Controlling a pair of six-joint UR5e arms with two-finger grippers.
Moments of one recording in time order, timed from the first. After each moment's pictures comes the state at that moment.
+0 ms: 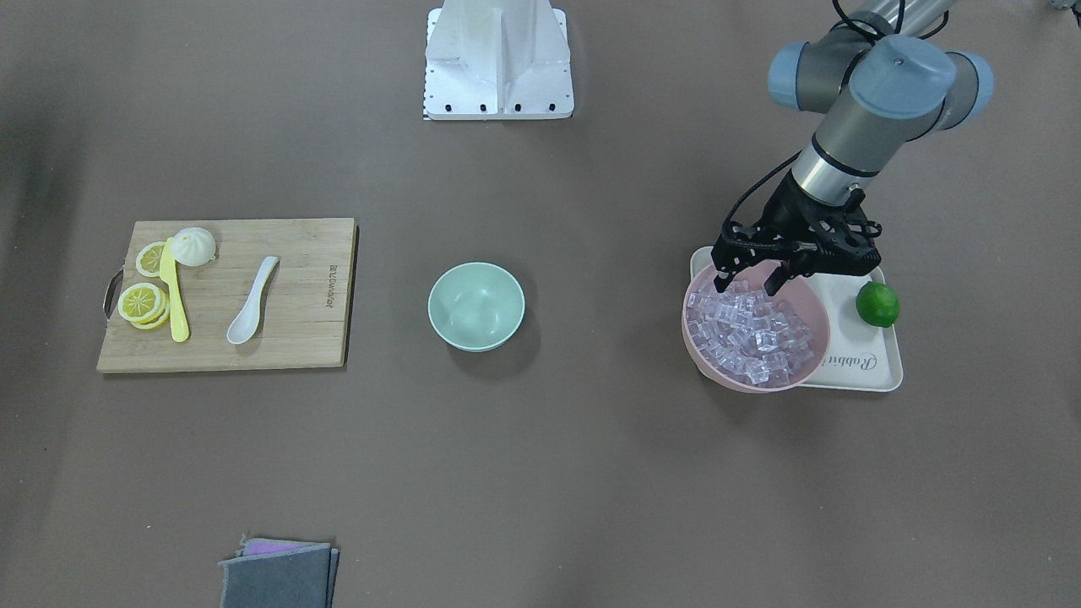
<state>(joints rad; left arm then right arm) -0.82 -1.87 -1.79 -2.00 -2.01 -1.10 1.52 -1.63 1.72 -1.66 2.46 -0.08</state>
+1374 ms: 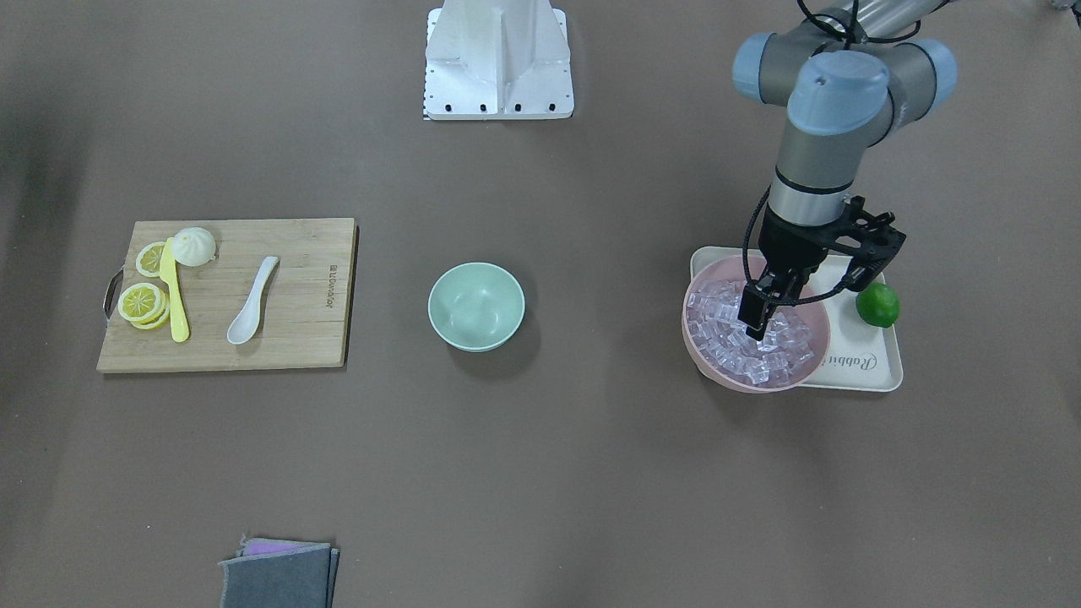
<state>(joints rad) -0.77 -1.98 -1.79 -1.64 -1.70 -1.75 1.53 -1.63 1.72 -1.65 2.50 -0.06</state>
